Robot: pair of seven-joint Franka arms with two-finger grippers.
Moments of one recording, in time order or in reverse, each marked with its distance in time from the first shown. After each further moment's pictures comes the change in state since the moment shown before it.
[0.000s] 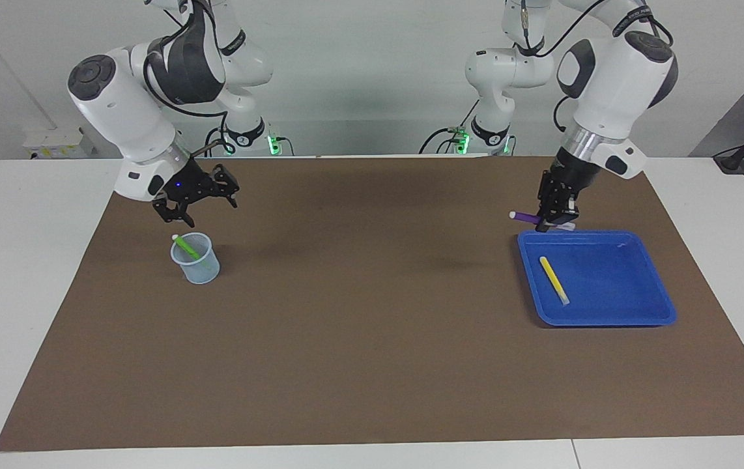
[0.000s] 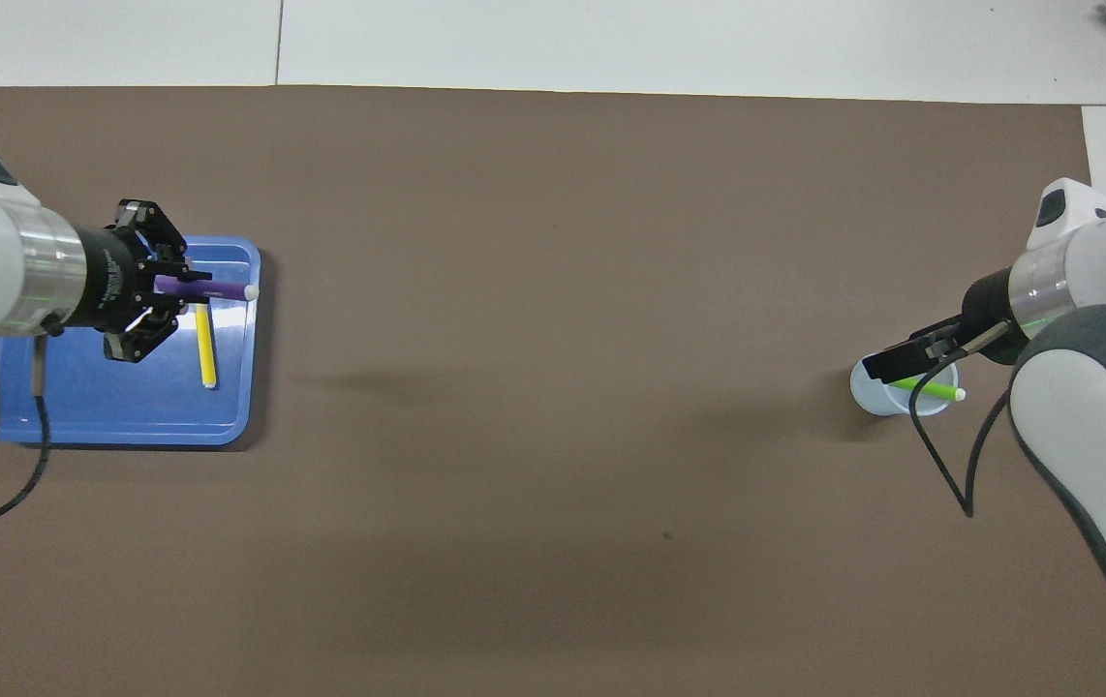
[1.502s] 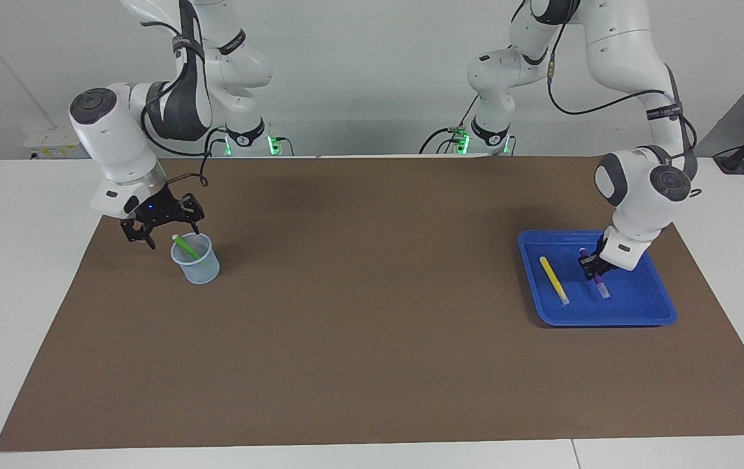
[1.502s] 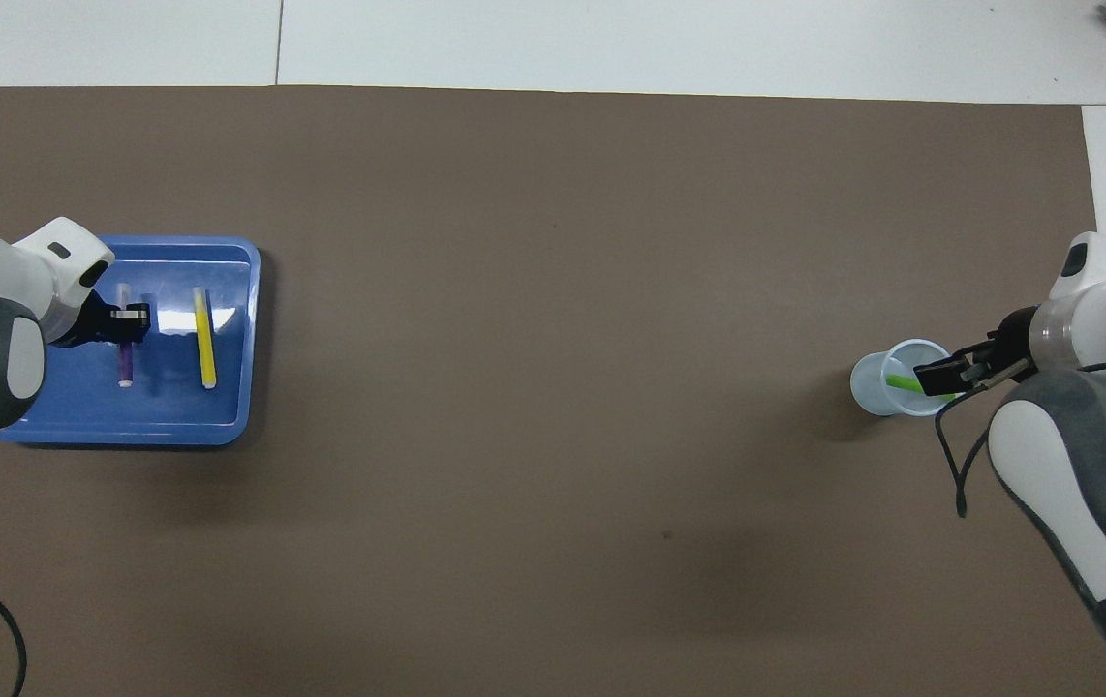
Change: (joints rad) left arm 0.238 0.369 -0.015 -0.100 0.284 0.282 1.349; right arm -0.104 -0.026 -0.002 -0.273 -0.133 0.370 -0.087
